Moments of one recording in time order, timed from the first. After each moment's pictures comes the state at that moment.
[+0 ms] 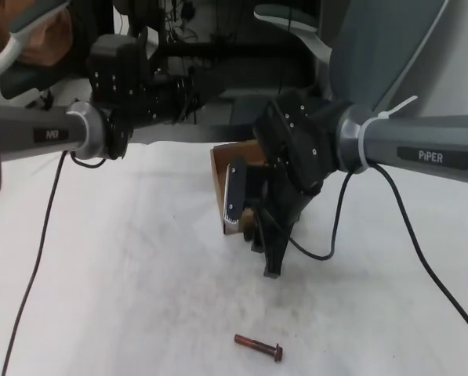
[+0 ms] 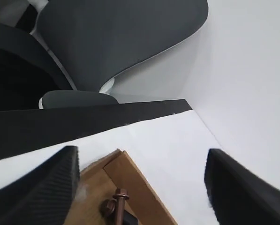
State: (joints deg) left arm -12.4 121.8 -81.1 -20.5 43.9 -30.9; right arm 31.2 113.7 -78.5 34.0 -0.8 -53.8
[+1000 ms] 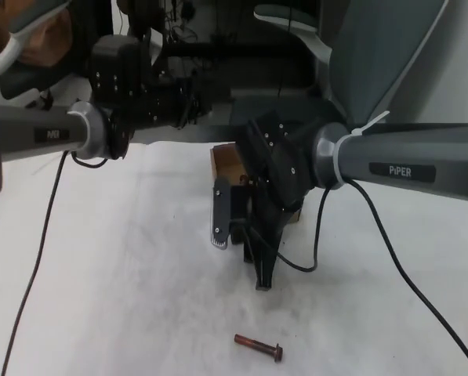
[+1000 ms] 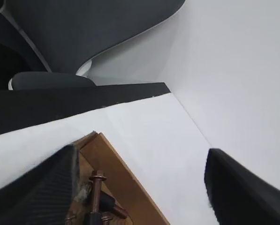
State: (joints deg) left arm -12.6 121.8 -81.1 -19.1 49.6 -31.6; right arm 34.4 117.1 -80.0 33.5 3.0 -56.3
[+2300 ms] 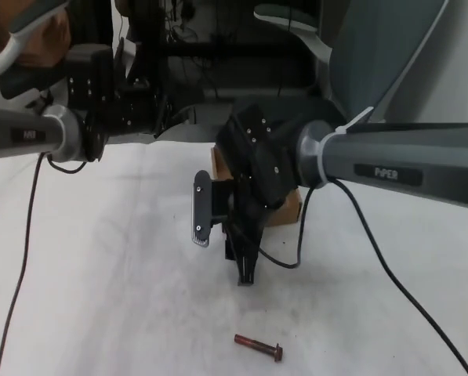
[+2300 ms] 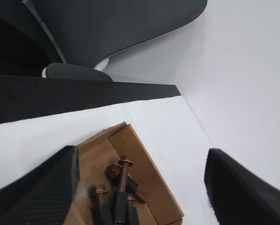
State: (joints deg) left arm -7.3 121.8 -79.5 -17.9 52.6 -33.0; right arm 37.2 118.4 -83.8 32.6 3.1 -56.5
